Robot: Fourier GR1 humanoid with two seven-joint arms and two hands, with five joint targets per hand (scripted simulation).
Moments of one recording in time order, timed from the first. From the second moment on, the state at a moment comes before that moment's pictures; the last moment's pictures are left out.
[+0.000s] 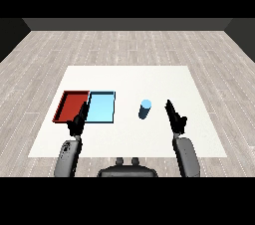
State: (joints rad) left arm 0.02 0.10 -0.02 -1.58 0.00 0.00 -0.04; right arm -0.02 -0.11 0.02 -1.57 0.00 -0.01 0.01
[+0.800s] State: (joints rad) left arm 0.00 0.03 0.03 -1.60 0.09 -0.07 -0.37; right arm -0.20 -0.11 -0.12 -1.45 -0.18 0.17 -0.23
